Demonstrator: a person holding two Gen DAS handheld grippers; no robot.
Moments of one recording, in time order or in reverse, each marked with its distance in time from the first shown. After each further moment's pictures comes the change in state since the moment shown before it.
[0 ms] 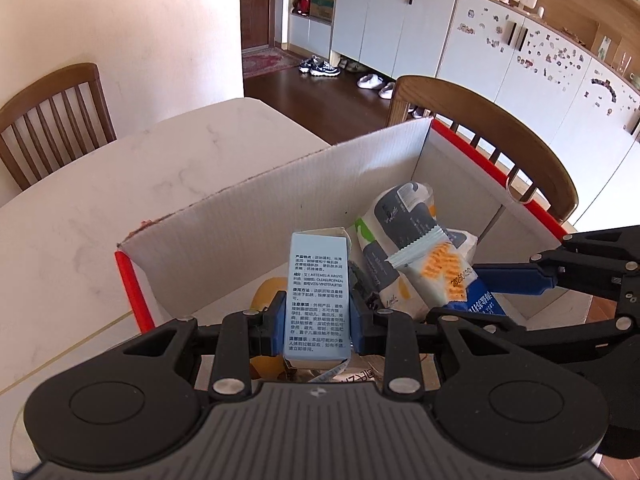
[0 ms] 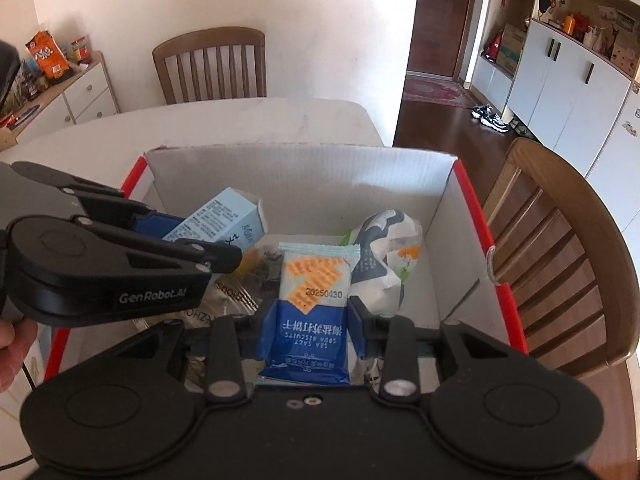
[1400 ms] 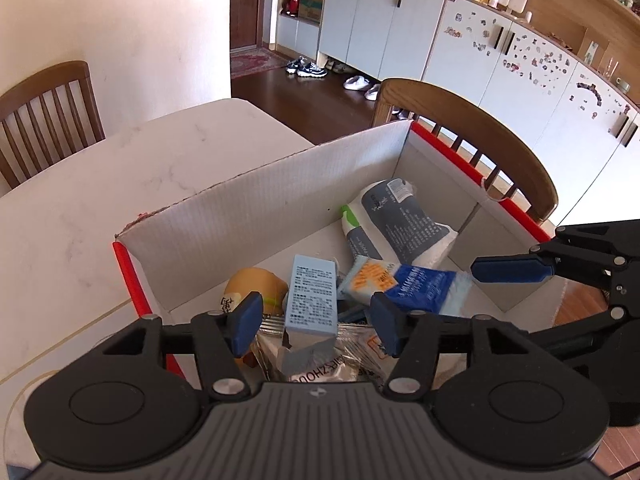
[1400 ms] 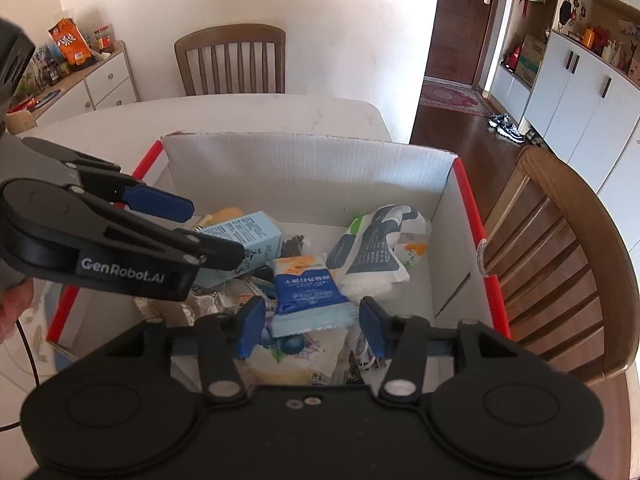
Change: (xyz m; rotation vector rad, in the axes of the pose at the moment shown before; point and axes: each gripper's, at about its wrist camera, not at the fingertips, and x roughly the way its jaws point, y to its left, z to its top) left arm -0.019 0.002 -0.005 -0.005 -0.006 -0.053; right arm -0.016 -0.013 -0.008 -0.058 -0.010 0.051
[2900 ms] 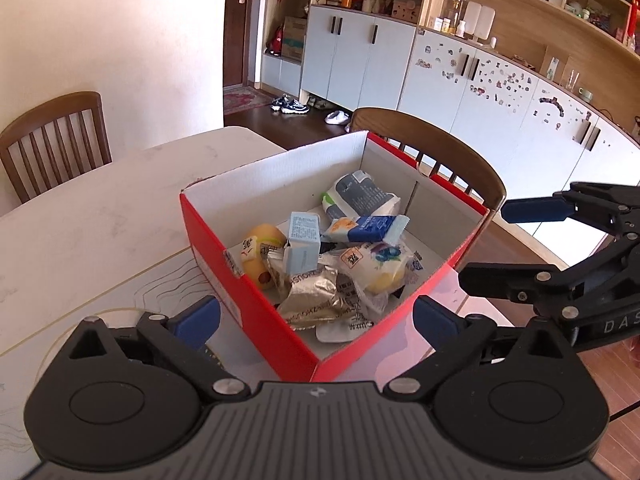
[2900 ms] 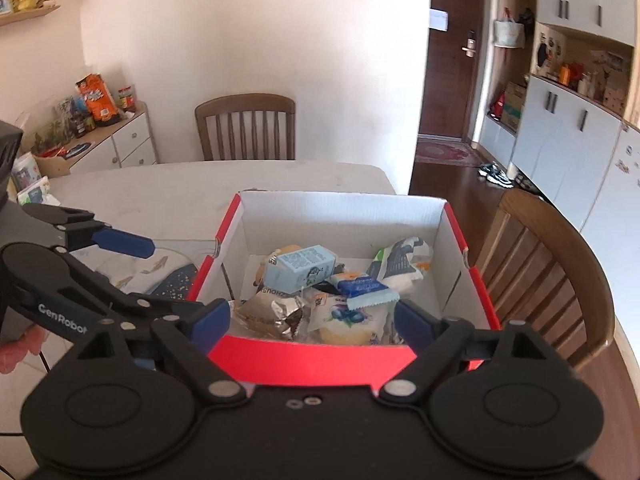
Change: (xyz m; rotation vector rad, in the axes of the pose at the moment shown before) left arm -0.116 0.002 -0.082 0.039 -0.129 -0.038; right arm -0.105 0.059 -0.042 0.047 -0.210 -0.014
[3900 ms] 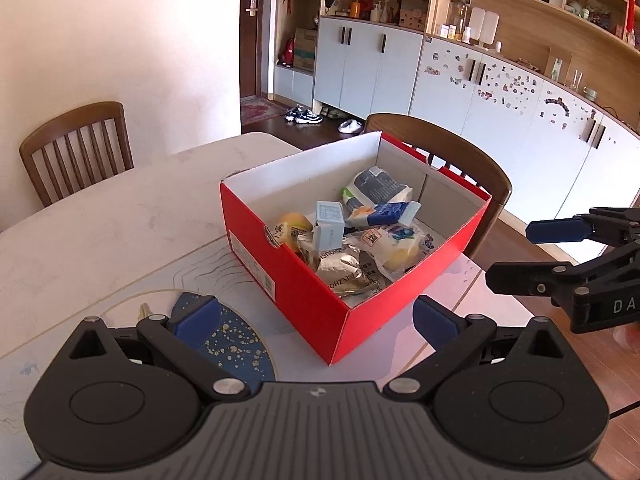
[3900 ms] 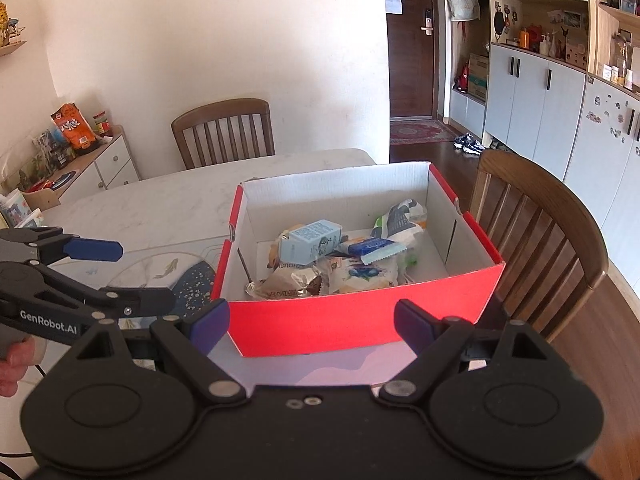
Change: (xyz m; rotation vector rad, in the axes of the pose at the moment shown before) left arm -0.039 0.010 -0.028 0.015 -0.028 0.052; right arm -0.019 0.023 -0.028 0.150 0.001 -0.041
